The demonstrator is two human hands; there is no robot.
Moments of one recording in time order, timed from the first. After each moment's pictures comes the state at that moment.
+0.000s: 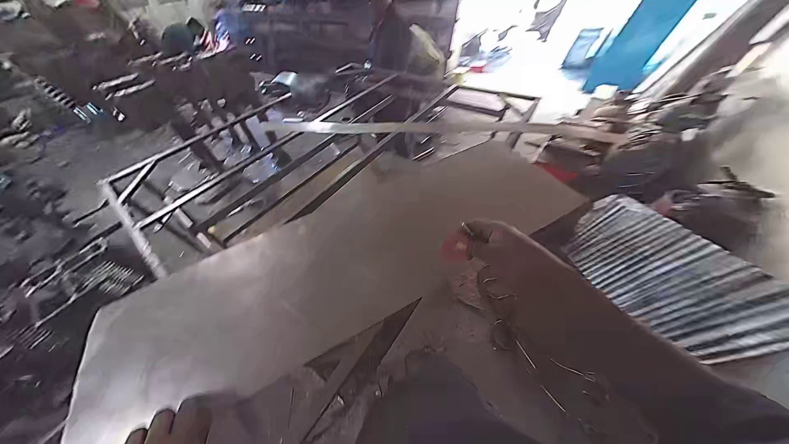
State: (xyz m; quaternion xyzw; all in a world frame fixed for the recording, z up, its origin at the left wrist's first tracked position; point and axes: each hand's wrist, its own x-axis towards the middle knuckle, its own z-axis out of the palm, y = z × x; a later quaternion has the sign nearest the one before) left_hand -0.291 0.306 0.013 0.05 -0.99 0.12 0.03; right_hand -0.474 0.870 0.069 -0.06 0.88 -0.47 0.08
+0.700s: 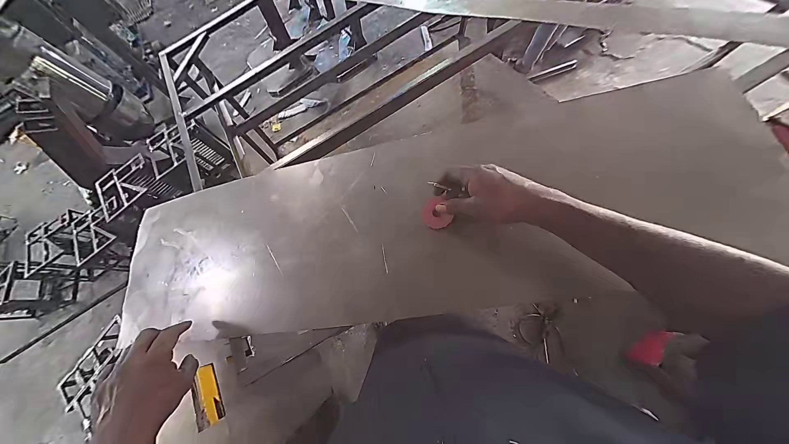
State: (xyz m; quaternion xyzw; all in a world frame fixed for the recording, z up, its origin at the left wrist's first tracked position) left_hand -0.273 0.350 0.039 0.25 -0.97 0.04 -0.05; right_hand -0.653 0.818 0.031 -0.34 0.87 -0.26 0.22
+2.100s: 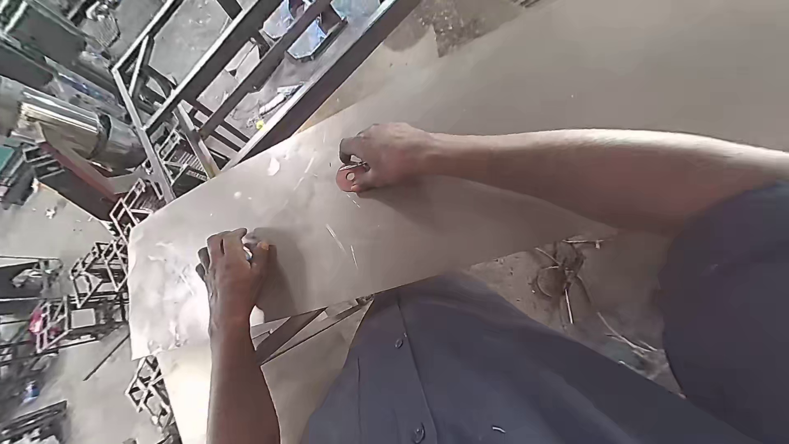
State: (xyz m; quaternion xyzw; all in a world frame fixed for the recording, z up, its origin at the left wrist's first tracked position) left_hand -0.433 0.449 -0.002 0.16 -0.98 -0.02 0.07; right_hand -0.659 0.756 0.012 -0.48 0.85 -0.18 0.11
